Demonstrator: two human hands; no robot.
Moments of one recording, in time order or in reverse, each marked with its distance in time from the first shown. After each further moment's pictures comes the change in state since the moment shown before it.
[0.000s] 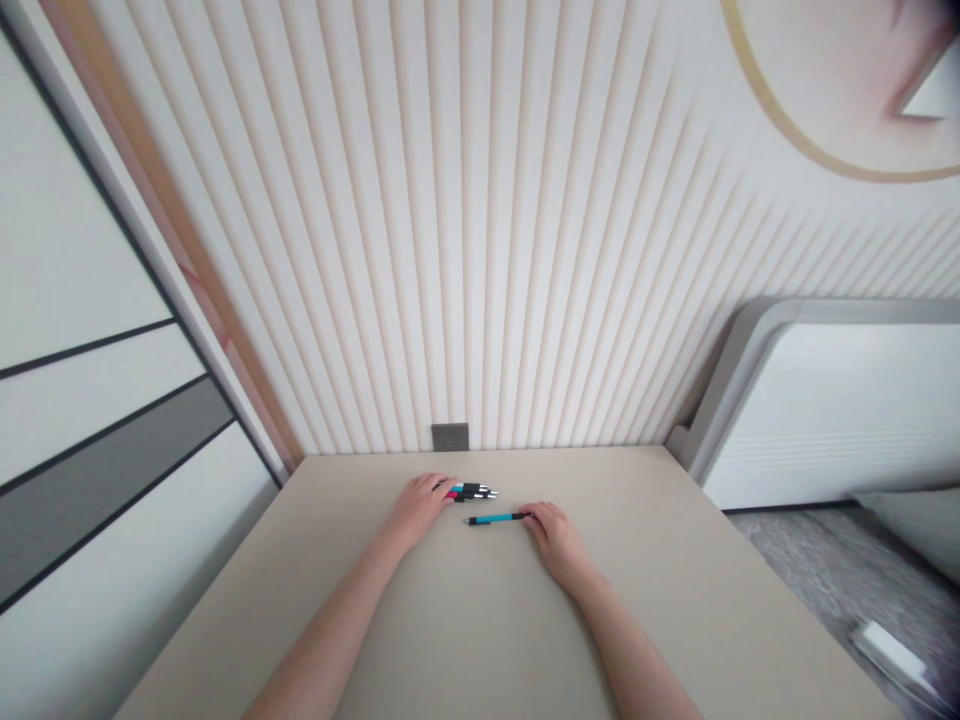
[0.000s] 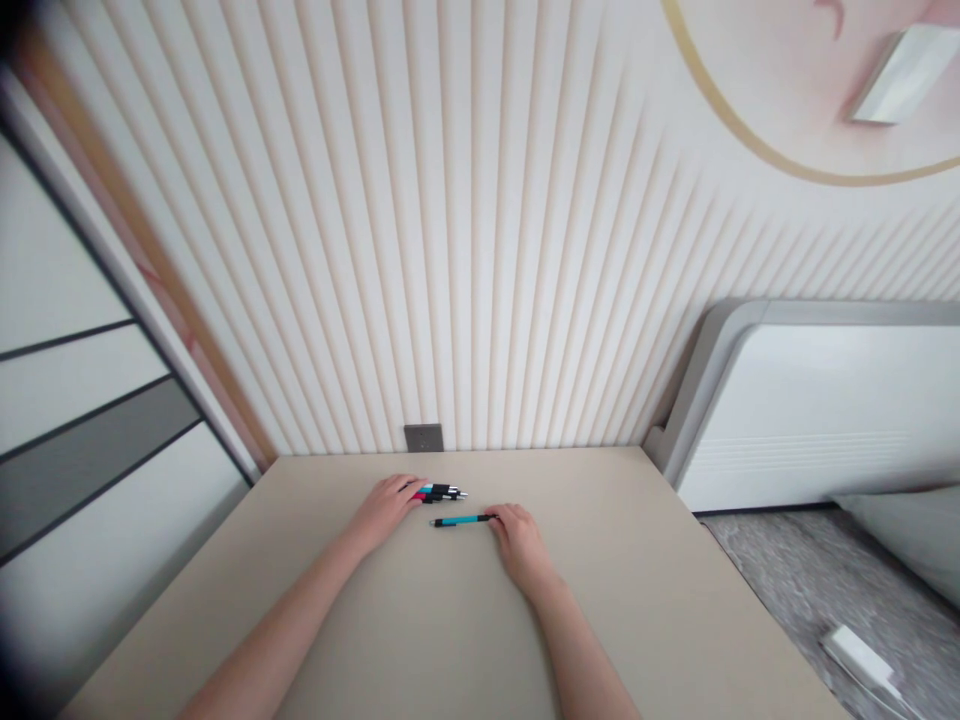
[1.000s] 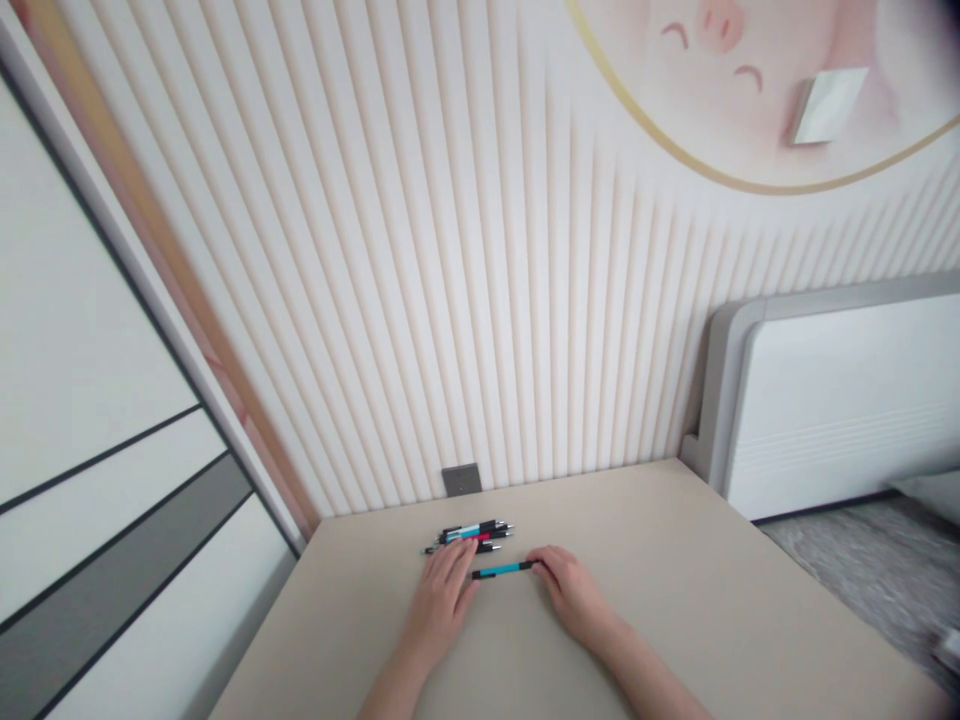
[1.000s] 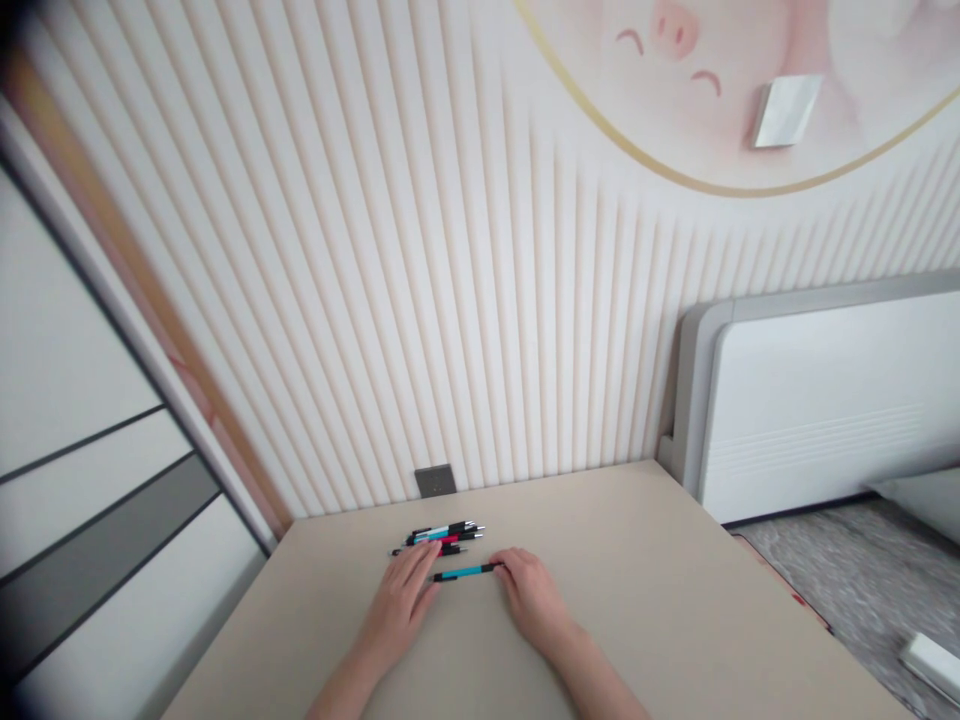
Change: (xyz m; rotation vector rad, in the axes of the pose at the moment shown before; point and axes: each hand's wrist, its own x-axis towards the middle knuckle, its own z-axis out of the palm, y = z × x) left_hand -0.051 0.033 -0.007 0.091 0.226 0.155; right_hand -0.007 -0.027 0.008 0.199 -0.017 -0.015
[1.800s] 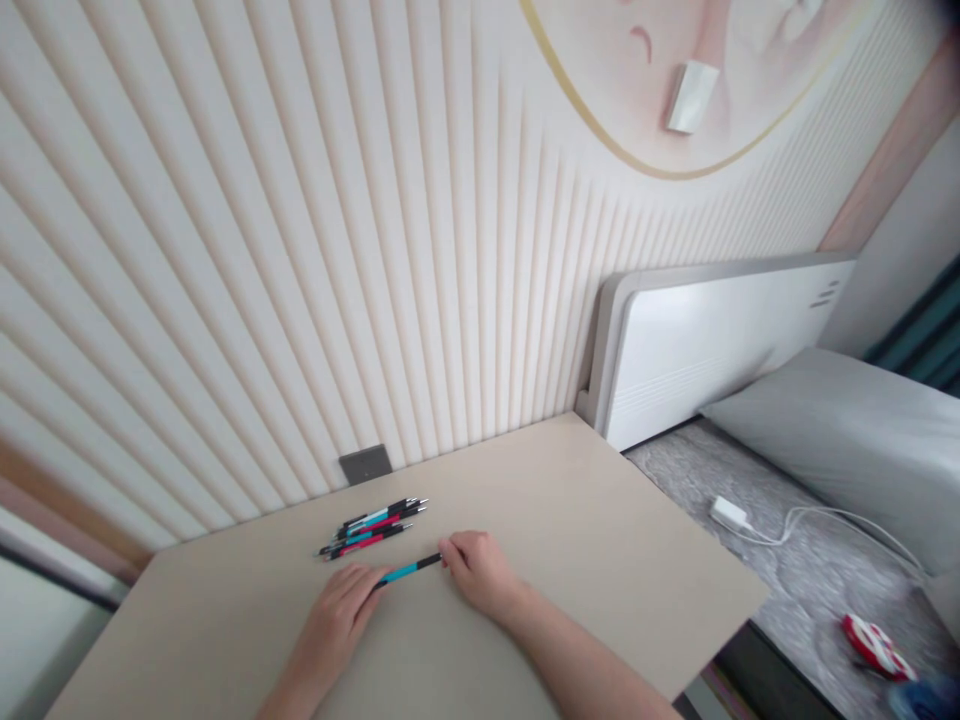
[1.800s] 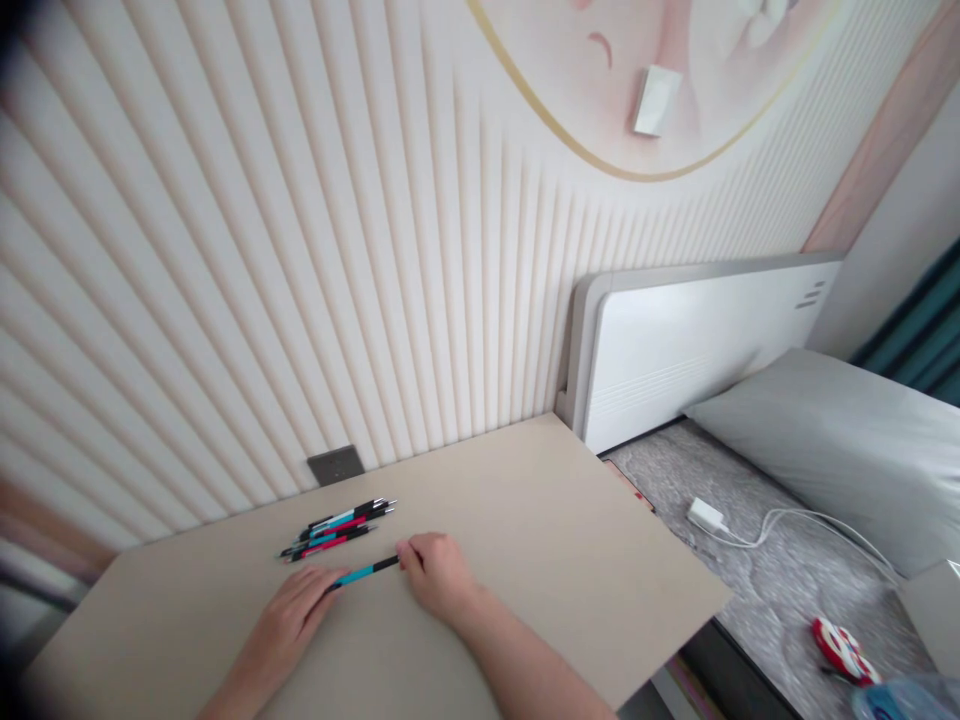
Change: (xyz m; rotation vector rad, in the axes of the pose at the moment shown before) left_hand 0.006 -0.005 0.005 -0.226 0.133 0.183; right_hand -0.008 -0.009 0.012 -0.193 0.039 0.129
